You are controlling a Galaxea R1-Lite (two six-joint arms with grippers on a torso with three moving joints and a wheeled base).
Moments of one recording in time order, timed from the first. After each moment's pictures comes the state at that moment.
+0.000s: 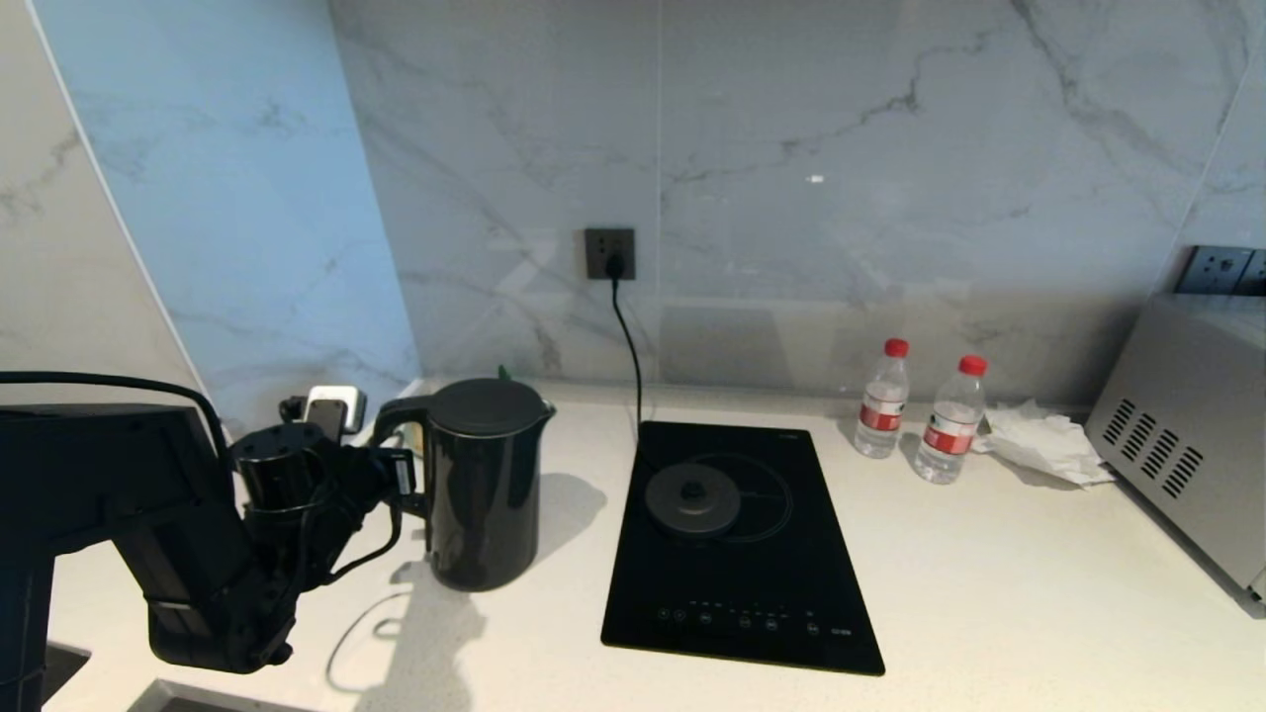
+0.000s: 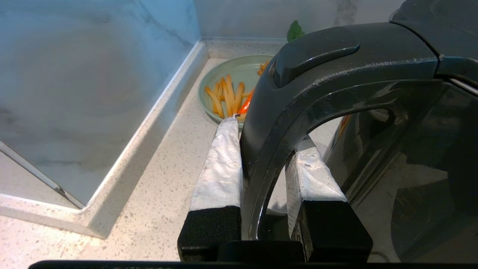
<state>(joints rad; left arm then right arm) -0.10 2.20 -0.58 -1.52 0.20 0.04 0.00 0.00 0.00 0.00 0.00 -0.01</state>
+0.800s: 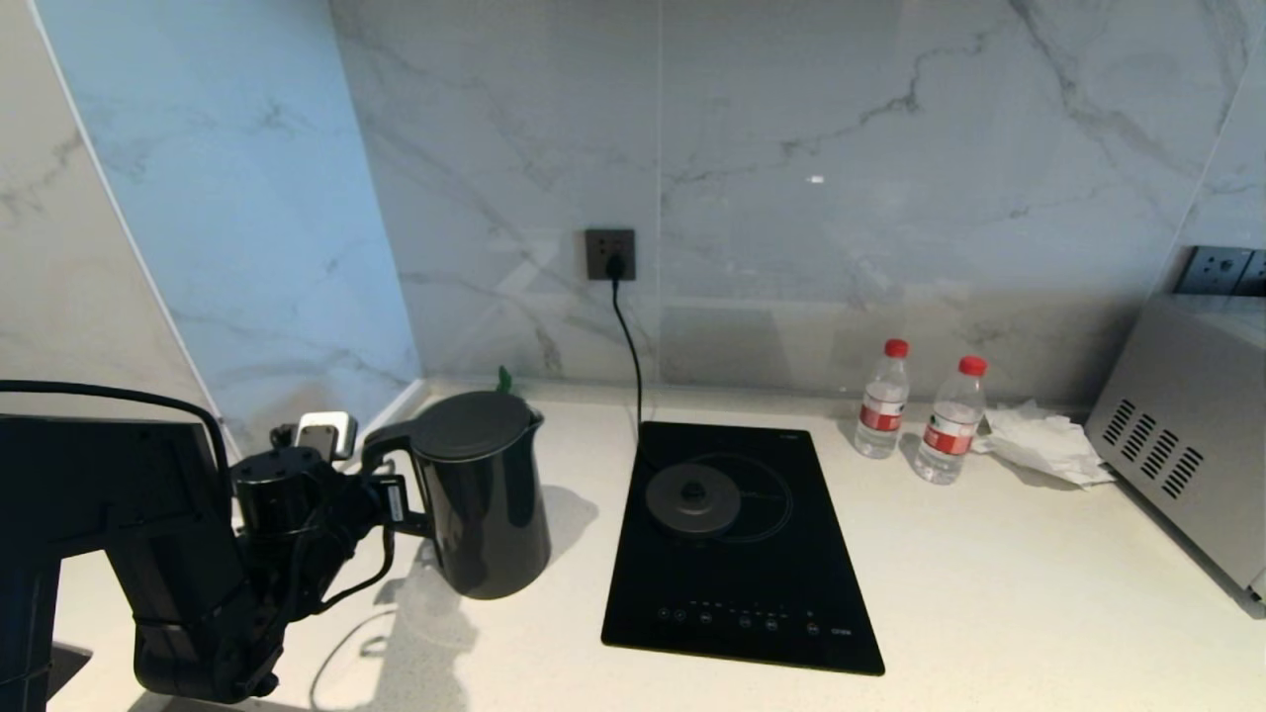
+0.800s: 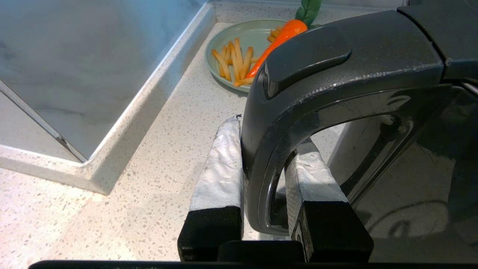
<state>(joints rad) -0.10 2.22 -0.50 -1.52 0.22 -0.02 0.00 0.00 0.00 0.00 0.00 -0.01</state>
